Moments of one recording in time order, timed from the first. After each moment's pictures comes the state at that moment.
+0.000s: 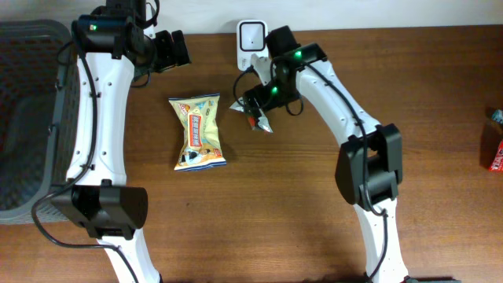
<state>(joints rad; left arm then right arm) -0.08 2.07 2.35 -1.34 0.07 -0.33 0.38 2.36 2.15 -1.08 -0.33 -0.11</state>
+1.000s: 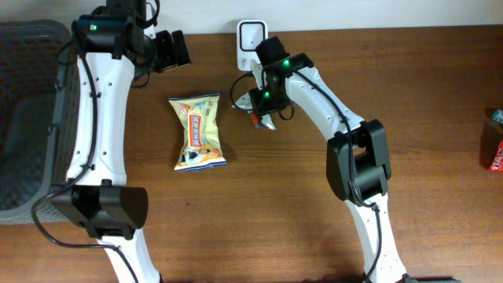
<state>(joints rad) -0.08 2.07 2.35 -1.34 0.07 -0.33 0.40 2.44 2.15 -1.00 -0.21 0.05</state>
